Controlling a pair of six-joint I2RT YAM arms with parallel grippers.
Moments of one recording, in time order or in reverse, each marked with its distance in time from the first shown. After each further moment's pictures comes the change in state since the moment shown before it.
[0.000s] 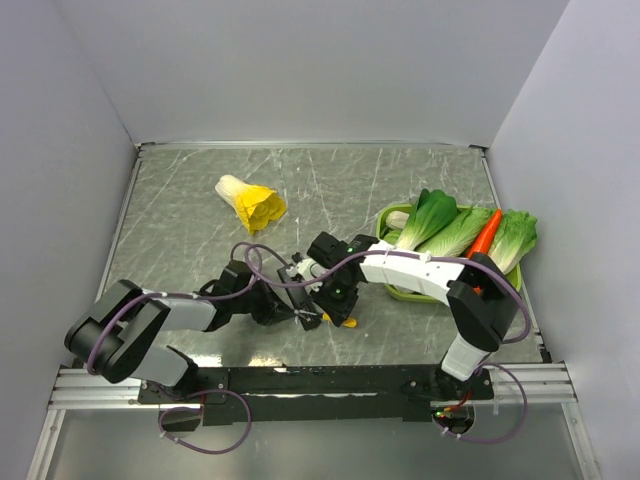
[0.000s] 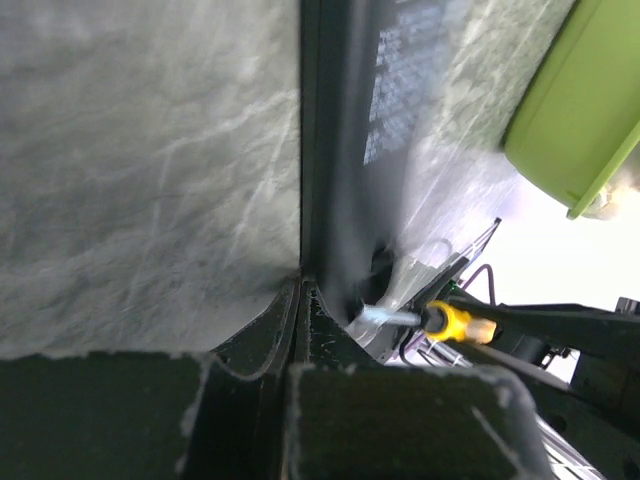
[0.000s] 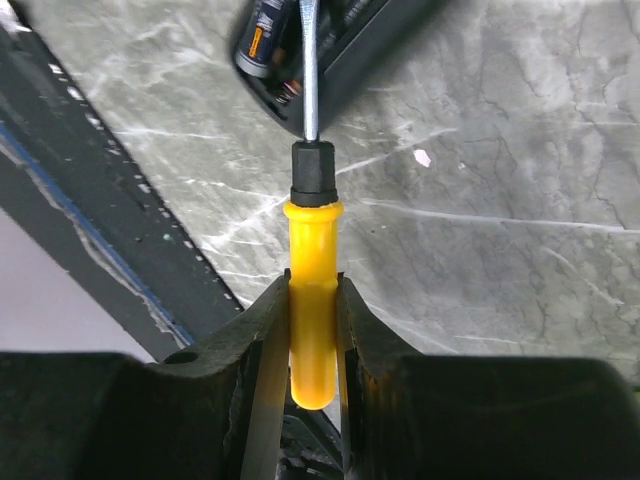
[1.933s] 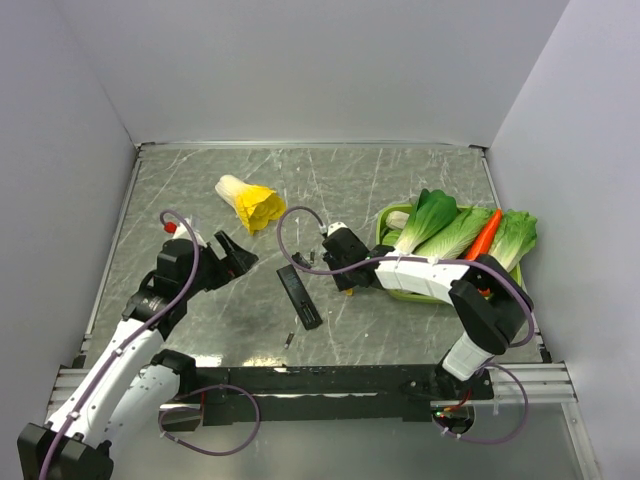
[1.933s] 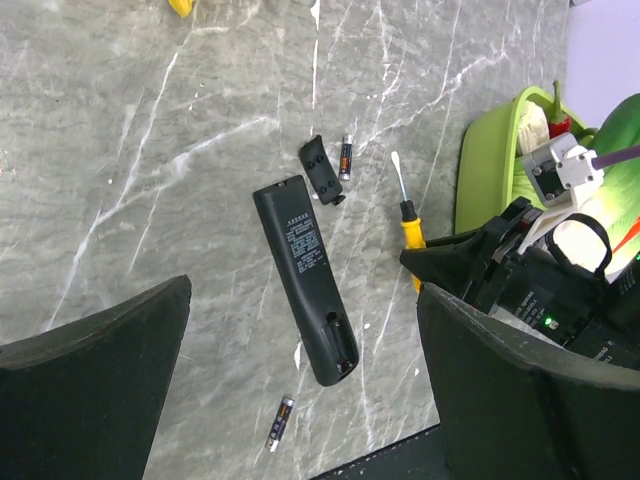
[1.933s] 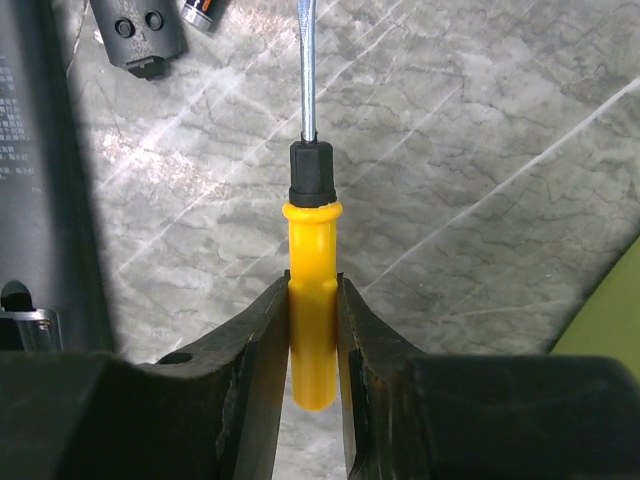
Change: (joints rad) left arm 0.256 -0.710 0.266 -0.711 -0.312 0.423; right arm -0.101 -0.057 -0.216 0.539 0.495 0.454
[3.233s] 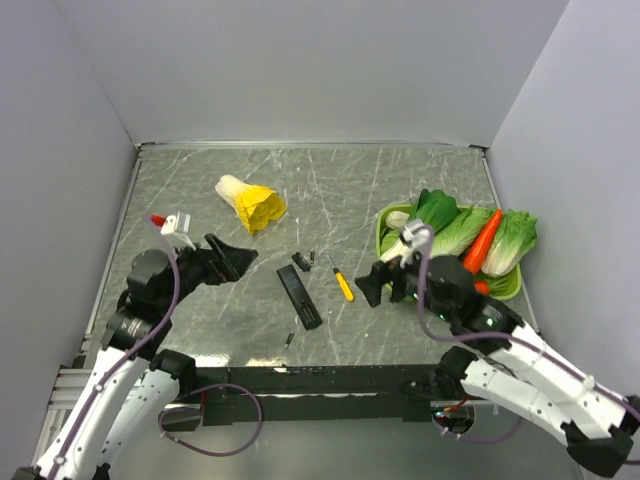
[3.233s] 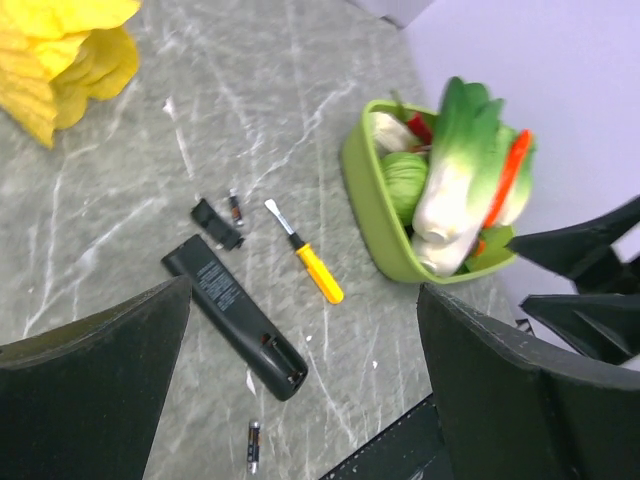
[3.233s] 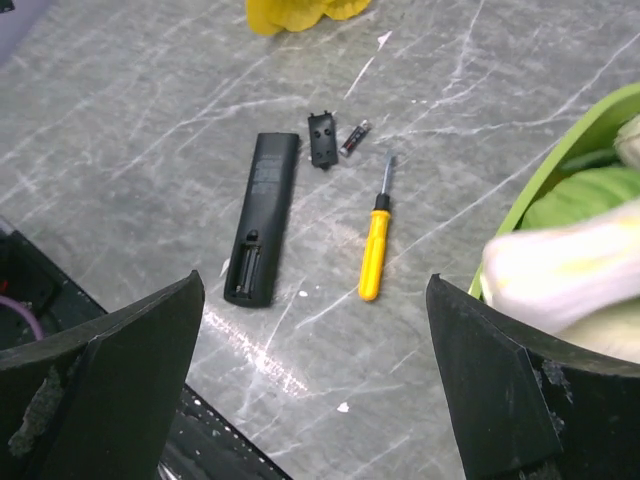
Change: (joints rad) left arm 0.000 -0.163 0.078 0.042 0.141 0.135; right arm 0.005 -0.932 -0.180 -0.109 -0.085 0.013
